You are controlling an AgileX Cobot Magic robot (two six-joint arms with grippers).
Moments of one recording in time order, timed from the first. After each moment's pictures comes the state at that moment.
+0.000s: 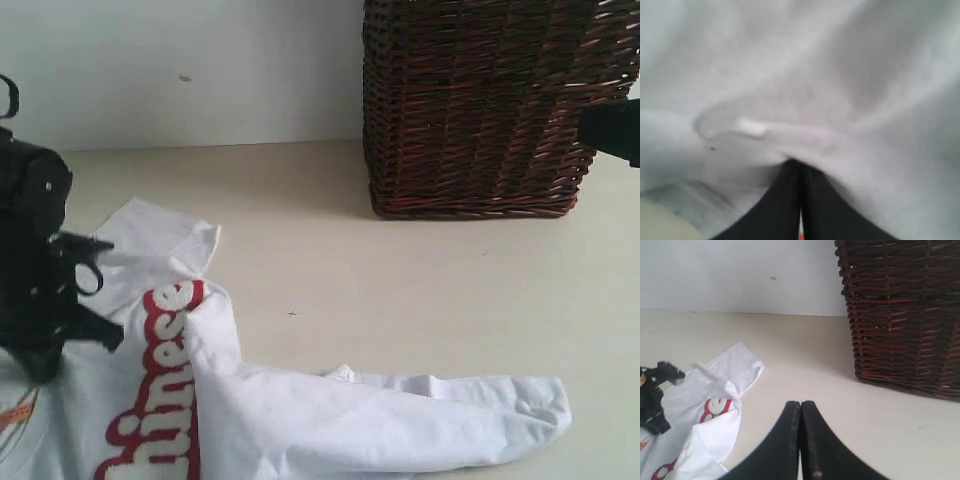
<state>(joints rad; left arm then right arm) -0.25 2.00 -1.14 0.15 0.98 -0.12 0.17 0.81 -0.64 0.90 0.49 -0.71</state>
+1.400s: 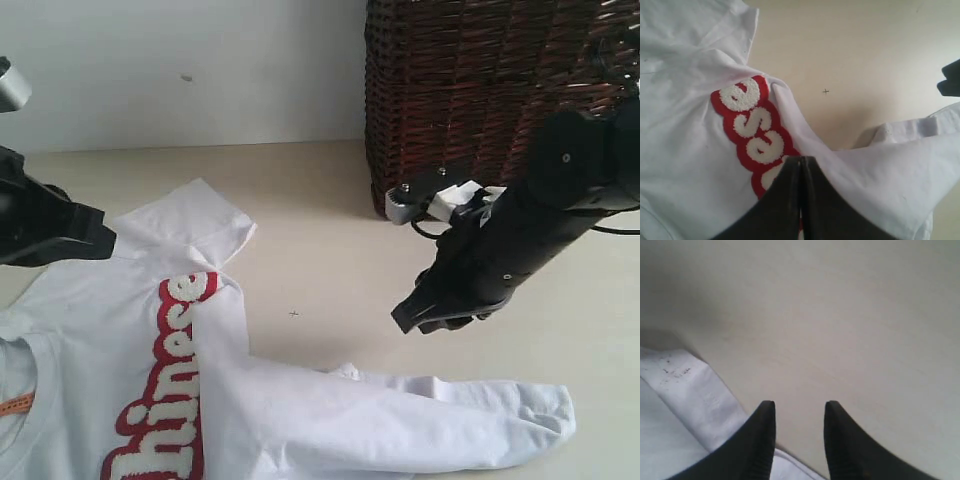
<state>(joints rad) -0.27 1.25 -0.81 -0.59 0.64 0.46 0.42 1.74 -0.93 0.29 0.54 -0.40</state>
